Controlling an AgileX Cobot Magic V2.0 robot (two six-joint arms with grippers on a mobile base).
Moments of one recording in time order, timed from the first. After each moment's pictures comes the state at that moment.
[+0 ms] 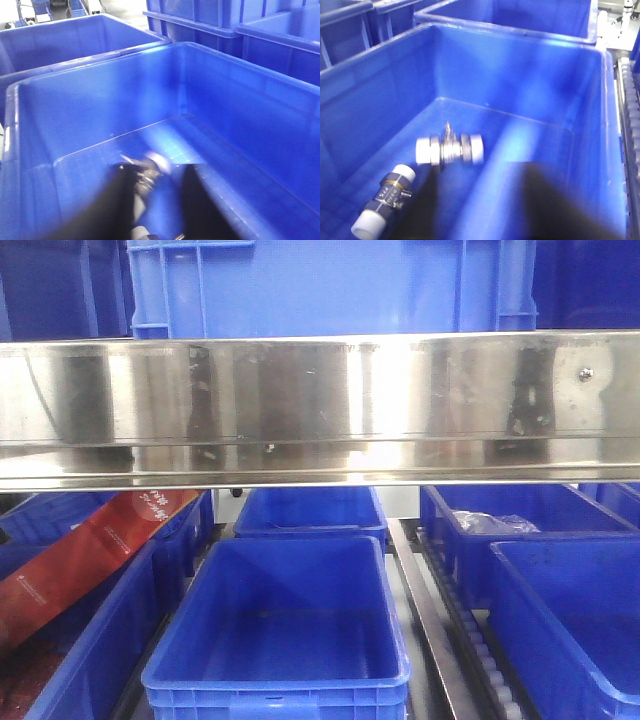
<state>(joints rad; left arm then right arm) -0.53 1.70 -1.68 -0.04 0.33 0.09 0.39 1.62 -1.62 0.16 0.44 -0.11</state>
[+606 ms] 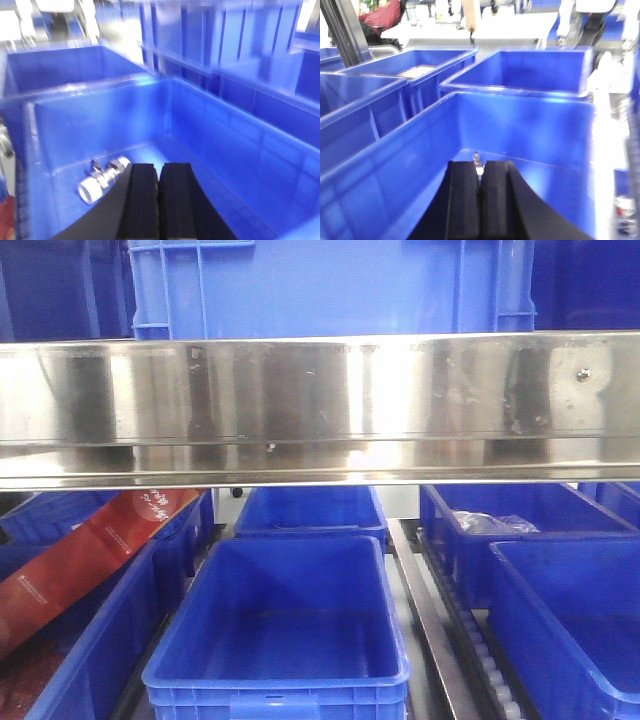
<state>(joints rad) -0.53 1.45 -1.52 -0.09 0.32 0.05 0.38 1.38 -1.49 0.22 0.37 -0.08</state>
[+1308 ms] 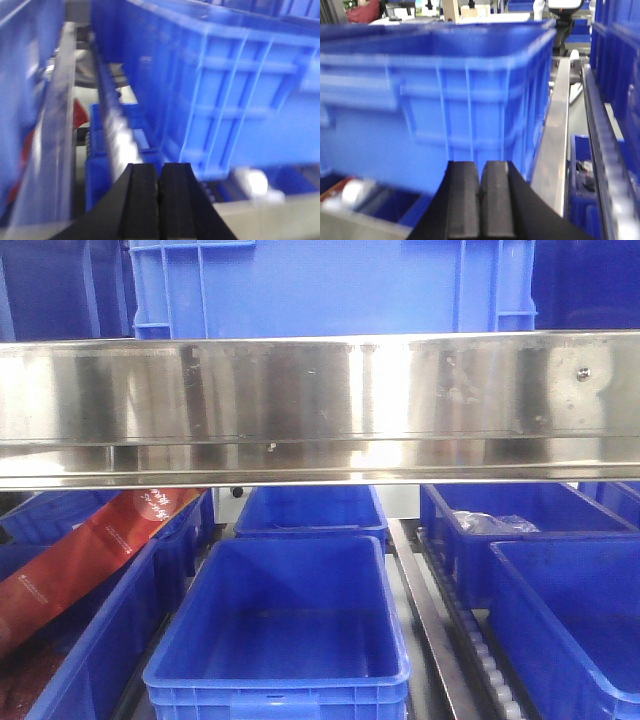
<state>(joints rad) -0.40 0.79 -0.52 -0.19 0.00 0.02 0.38 0.83 -0.55 0.20 -0.07 -0.08</state>
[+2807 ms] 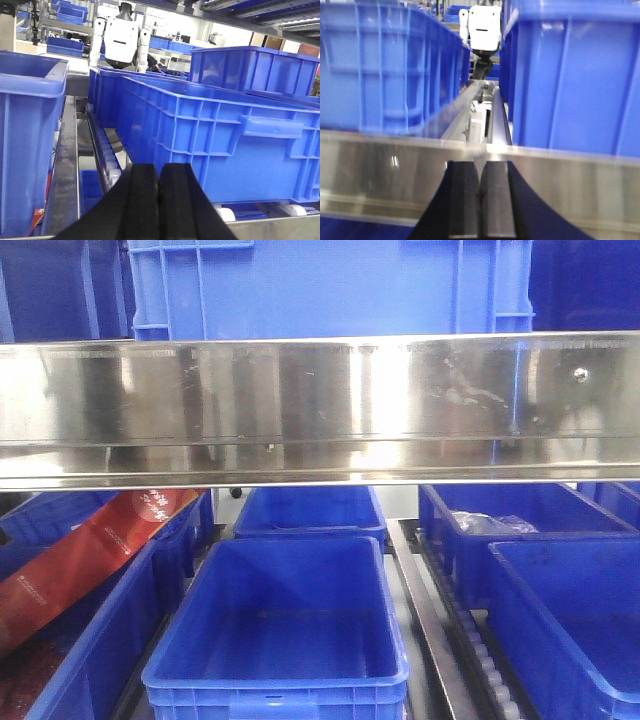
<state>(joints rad) -0.40 0.41 -0.40 -0.19 -0.01 0.02 0.11 0.12 -0.02 0.05 -0.05 -0.06</state>
